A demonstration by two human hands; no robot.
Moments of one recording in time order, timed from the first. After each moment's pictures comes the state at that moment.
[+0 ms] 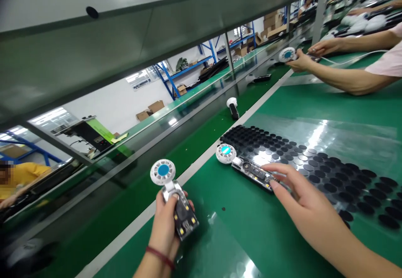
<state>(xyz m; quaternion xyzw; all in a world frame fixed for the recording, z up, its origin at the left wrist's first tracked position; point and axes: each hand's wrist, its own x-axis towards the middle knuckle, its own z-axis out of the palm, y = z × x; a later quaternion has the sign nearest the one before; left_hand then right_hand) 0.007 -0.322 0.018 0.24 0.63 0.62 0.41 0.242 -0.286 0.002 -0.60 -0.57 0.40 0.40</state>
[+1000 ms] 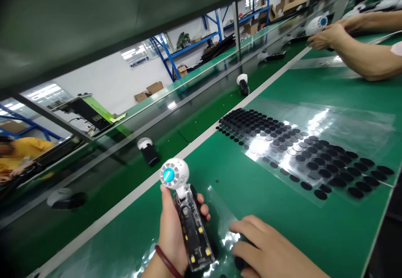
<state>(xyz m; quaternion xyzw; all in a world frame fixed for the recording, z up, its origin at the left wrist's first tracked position) 0.052 -0.370 0.029 0.00 0.50 0.58 0.64 0.232 -0.367 -0.024 -0.29 -0.90 0.31 0.12</state>
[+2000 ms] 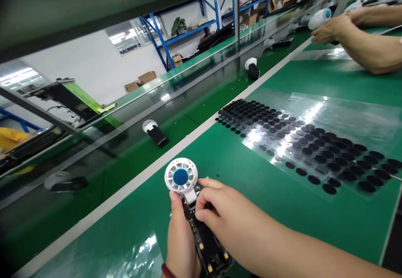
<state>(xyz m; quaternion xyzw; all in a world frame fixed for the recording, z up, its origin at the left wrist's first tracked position) 0.061 -0.378 -0.006 0.04 0.57 0.64 0.51 0.162 -0.330 0.033 -0.38 -0.73 0.55 0.14</state>
